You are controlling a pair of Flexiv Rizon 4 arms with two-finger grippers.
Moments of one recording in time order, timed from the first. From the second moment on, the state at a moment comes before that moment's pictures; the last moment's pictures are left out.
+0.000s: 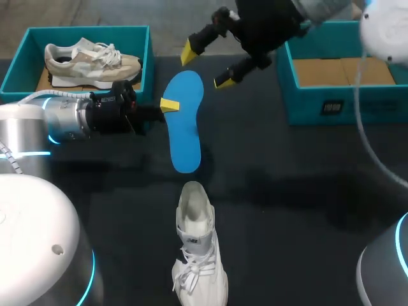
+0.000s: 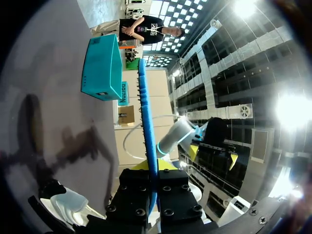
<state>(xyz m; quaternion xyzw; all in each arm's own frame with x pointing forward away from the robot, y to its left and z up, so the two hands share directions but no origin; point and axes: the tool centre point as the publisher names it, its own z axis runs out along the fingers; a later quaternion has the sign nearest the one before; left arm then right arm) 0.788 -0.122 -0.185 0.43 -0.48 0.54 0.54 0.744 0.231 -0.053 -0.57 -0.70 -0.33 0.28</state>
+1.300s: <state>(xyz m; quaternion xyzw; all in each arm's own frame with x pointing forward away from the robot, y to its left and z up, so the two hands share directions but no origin) 0.800 -0.114 -0.180 0.39 -0.53 0.58 0.48 0.745 0.217 -0.110 -0.50 -0.55 -0.48 0.46</state>
